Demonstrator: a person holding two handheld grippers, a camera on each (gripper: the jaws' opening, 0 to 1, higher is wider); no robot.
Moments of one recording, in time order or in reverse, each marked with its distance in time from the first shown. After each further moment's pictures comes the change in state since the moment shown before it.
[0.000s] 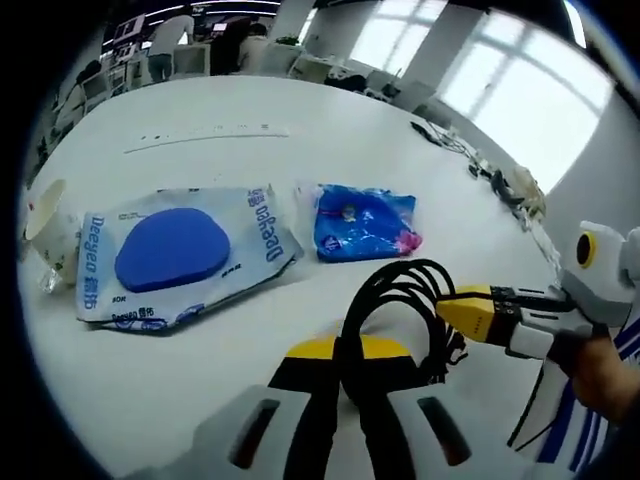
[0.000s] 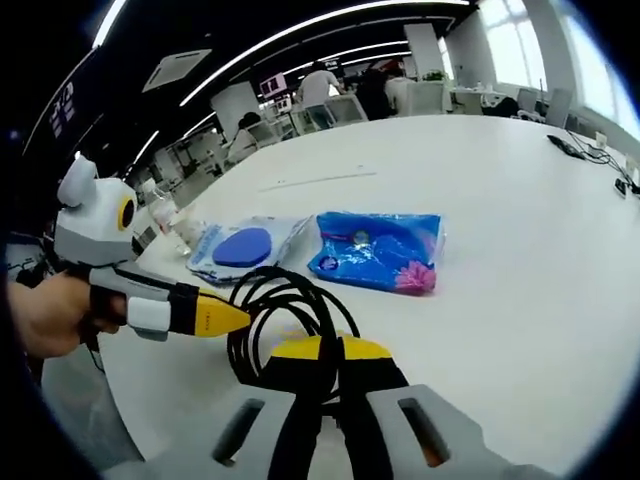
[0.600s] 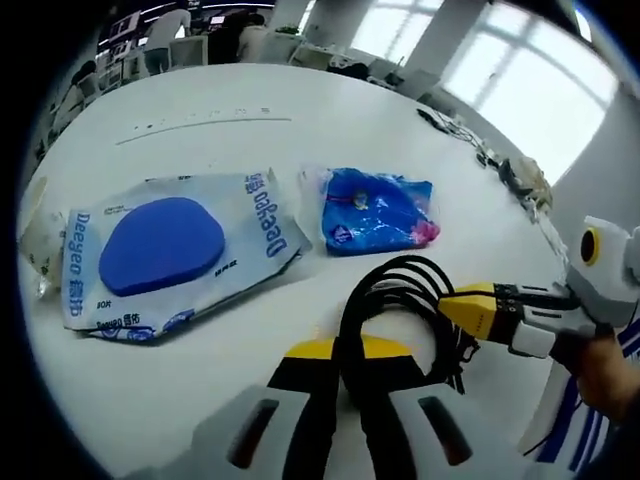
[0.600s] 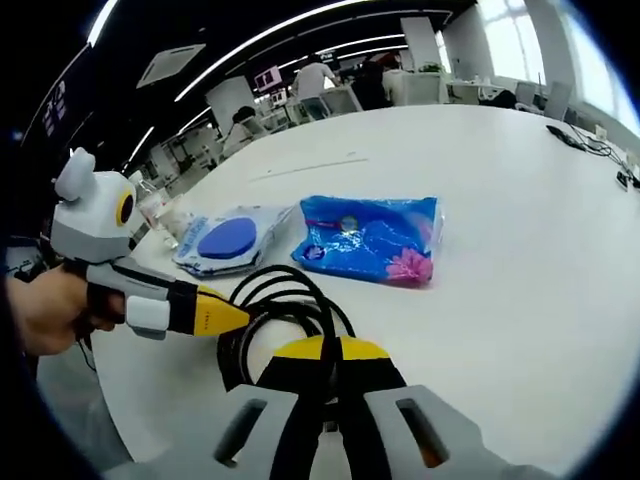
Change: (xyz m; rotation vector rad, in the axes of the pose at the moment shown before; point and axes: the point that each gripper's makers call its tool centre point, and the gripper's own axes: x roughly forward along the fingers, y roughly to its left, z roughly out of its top) left arm 0.014 0.005 -0.008 0.000 0.043 0.022; right arm 0.016 -0.011 -0.010 0.012 0.029 -0.012
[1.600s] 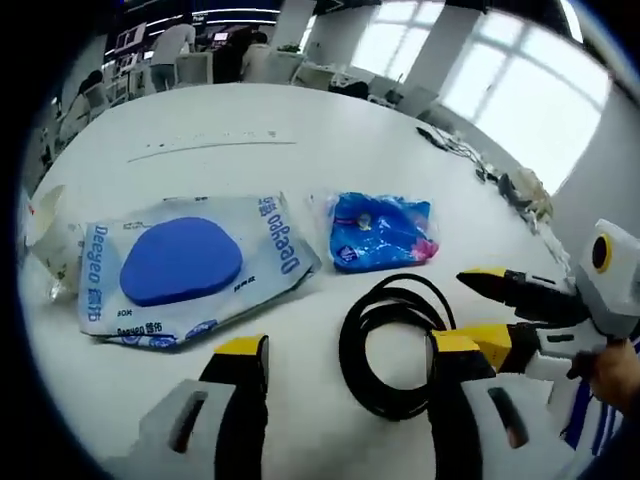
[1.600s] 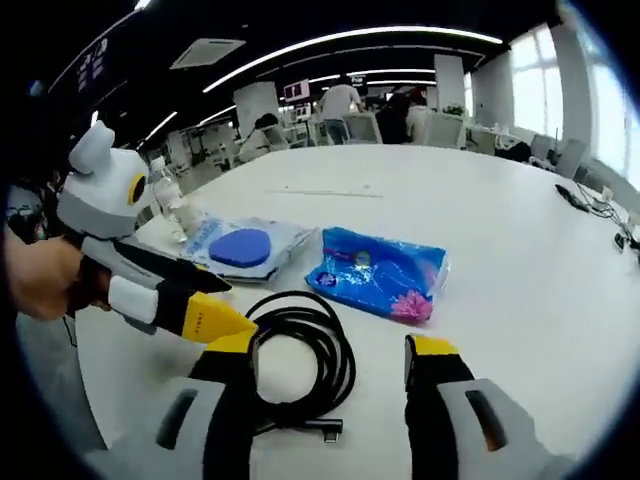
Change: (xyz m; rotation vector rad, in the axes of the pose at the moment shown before) left arm -0.029 0.011 0.022 0.086 -0.193 0.037; right arm -0.026 0.006 0.028 -0.165 -0.180 -0.049
